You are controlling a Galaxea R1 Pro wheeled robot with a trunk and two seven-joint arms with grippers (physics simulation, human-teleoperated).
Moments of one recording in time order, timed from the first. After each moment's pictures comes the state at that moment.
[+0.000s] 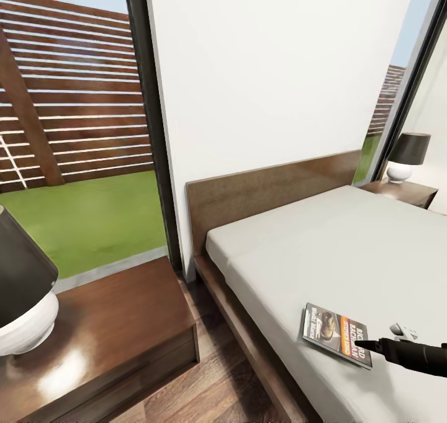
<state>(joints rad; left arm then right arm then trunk) -0.33 0.04 0.14 -0.03 -0.08 -0.34 -0.31 -0.38 -0.65 0.04 -0.82 -0.50 0.71 0.80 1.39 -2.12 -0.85</state>
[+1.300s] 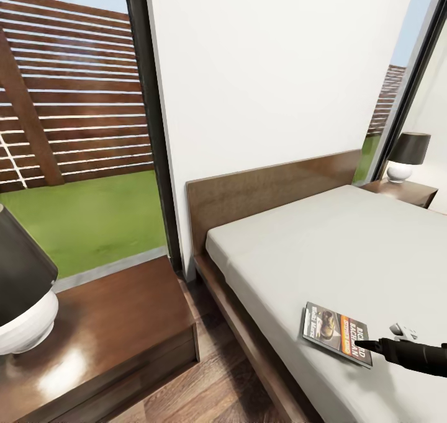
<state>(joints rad) -0.33 0.04 0.14 -0.03 -0.08 -0.34 -0.31 -0.38 -0.65 0.04 -0.82 -0.50 0.71 0.80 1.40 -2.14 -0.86</state>
